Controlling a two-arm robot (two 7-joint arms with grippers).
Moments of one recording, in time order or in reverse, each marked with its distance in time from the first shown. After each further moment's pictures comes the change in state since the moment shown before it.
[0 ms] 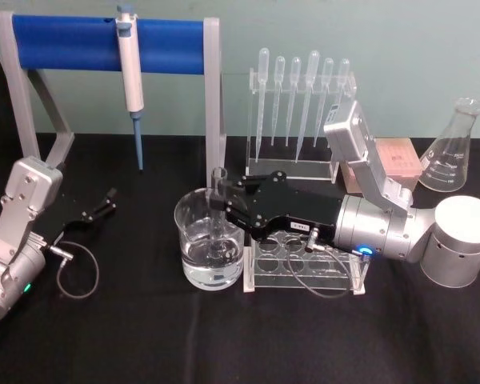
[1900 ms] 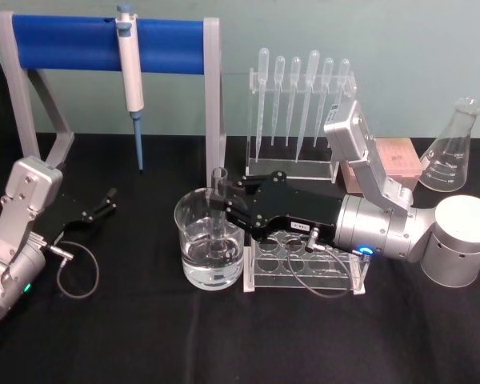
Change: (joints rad) left arm 0.000 0.000 0.000 0.000 0.000 0.000 0.000; right arm 0.000 0.000 0.001 0.001 0.001 0.003 0.003
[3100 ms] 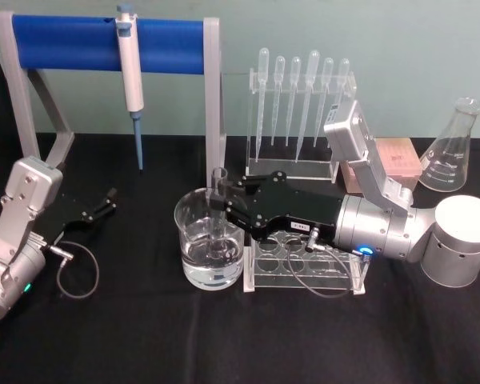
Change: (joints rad) left arm 0.000 0.000 0.000 0.000 0.000 0.000 0.000; right arm 0.000 0.000 0.000 0.000 0.000 0.000 0.000
